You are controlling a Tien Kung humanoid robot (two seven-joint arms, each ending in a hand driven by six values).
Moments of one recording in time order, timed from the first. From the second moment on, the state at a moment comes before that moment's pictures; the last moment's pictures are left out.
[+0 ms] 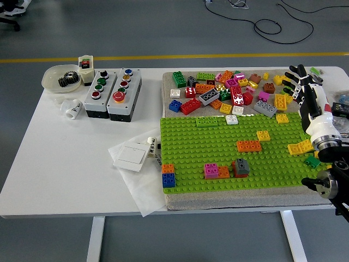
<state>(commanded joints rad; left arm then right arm) -0.11 0.01 -1.23 -0.18 1.57 0.11 0.28 0.45 -0.42 0.88 1.35 -0.65 -0.52 0.26</state>
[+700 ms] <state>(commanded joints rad) -0.11 0.01 -1.23 -0.18 1.56 0.12 0.28 0.47 -0.42 0.88 1.32 -0.63 -0.50 0.25</state>
